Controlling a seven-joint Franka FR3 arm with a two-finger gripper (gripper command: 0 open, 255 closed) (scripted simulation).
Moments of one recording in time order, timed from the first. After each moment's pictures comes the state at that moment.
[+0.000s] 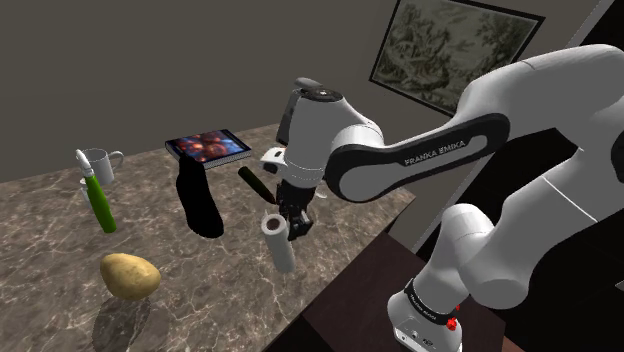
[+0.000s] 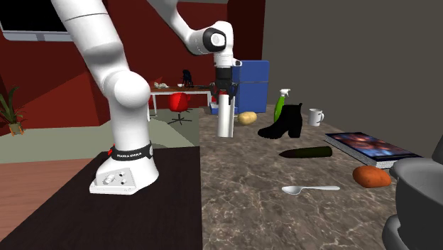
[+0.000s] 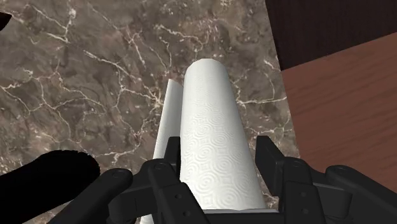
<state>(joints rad) 0.58 -0.31 0.01 -2.51 0.00 2.20 -0.65</state>
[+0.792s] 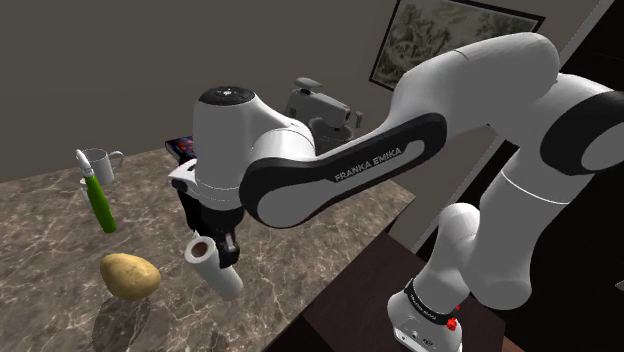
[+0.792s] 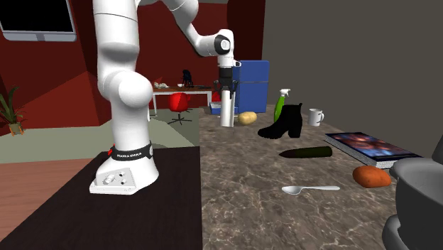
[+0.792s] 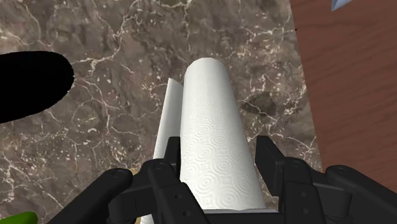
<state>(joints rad) 0.67 0.07 0.12 -2.08 -0.02 2.16 -0.44</state>
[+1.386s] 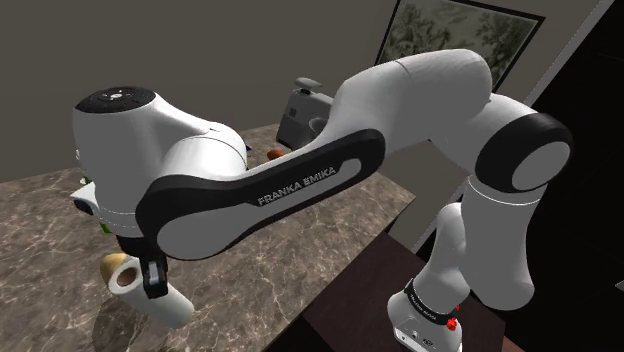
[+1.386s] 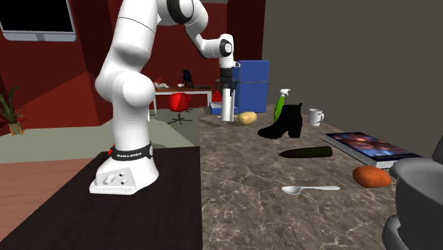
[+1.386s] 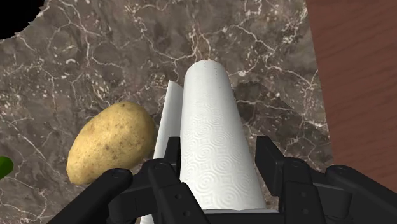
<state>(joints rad) 0.76 0.38 0.16 -1.67 -0.07 2.04 -0.31</state>
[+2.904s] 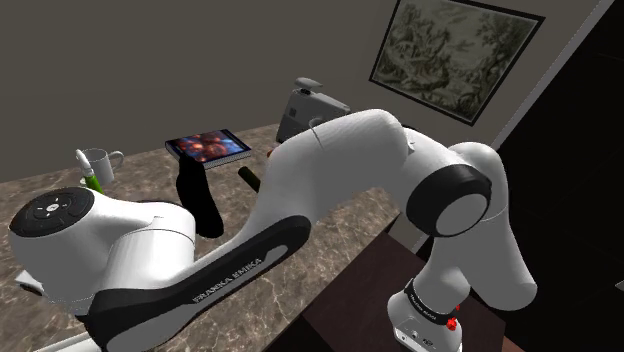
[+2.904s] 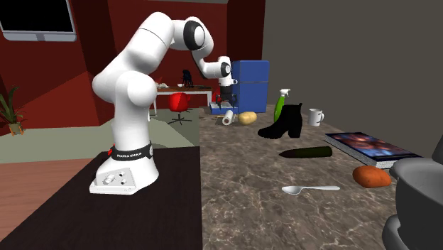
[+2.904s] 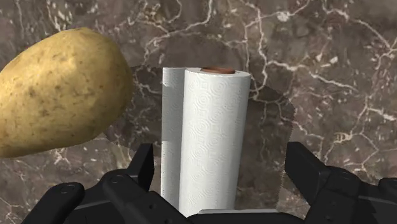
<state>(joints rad) 0.85 0.71 0.14 -1.44 -0.19 2.16 -0.31</state>
